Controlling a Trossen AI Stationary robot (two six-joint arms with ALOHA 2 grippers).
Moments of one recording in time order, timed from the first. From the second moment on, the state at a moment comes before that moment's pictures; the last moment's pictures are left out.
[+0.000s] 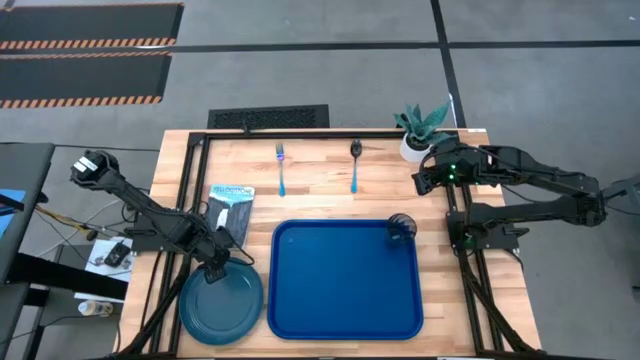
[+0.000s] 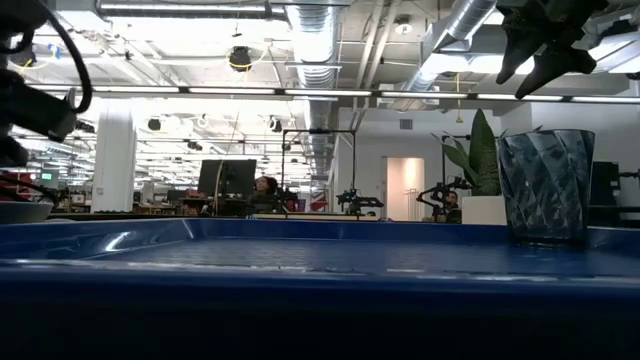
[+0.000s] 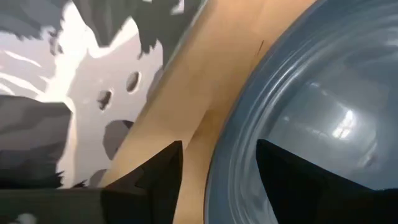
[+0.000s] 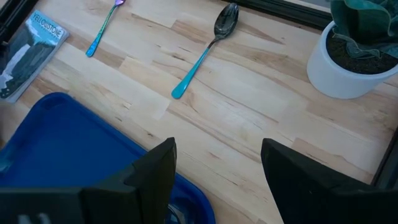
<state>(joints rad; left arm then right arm) -0.57 1.02 0.45 -0.82 0.07 -1.07 -0.26 0.82 1.00 -1.08 0.26 0.77</state>
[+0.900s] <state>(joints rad) -0.57 1.02 0.44 -0.82 0.15 -1.15 -0.26 0.82 1.00 -1.06 0.29 0.77</state>
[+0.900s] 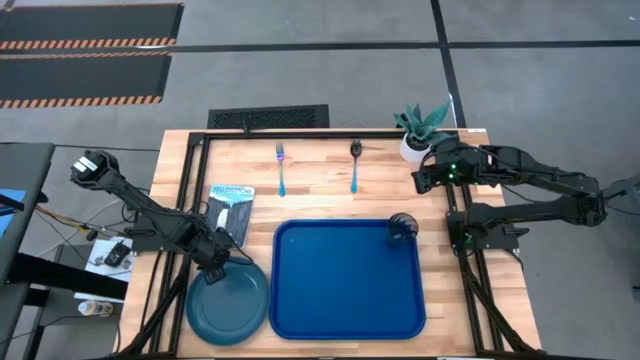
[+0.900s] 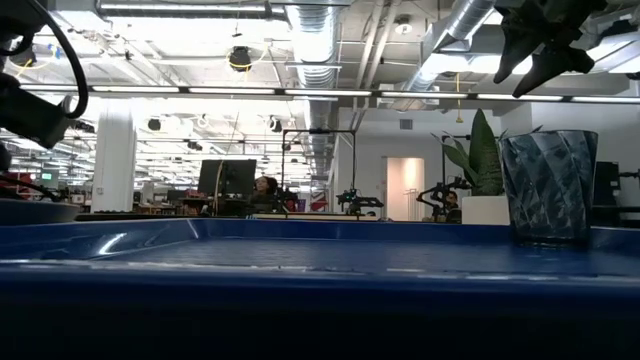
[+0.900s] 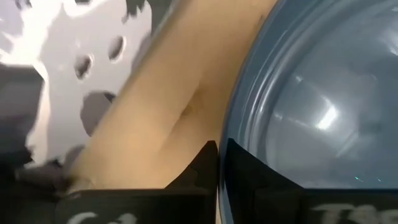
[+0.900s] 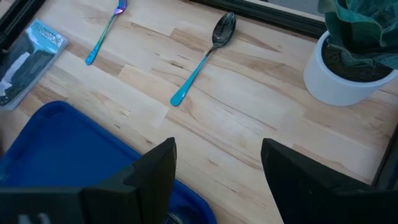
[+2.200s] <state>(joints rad) -0.57 1.02 0.60 -0.65 0.34 -1.45 -0.26 0.82 1.00 -1.06 0.29 0.75</state>
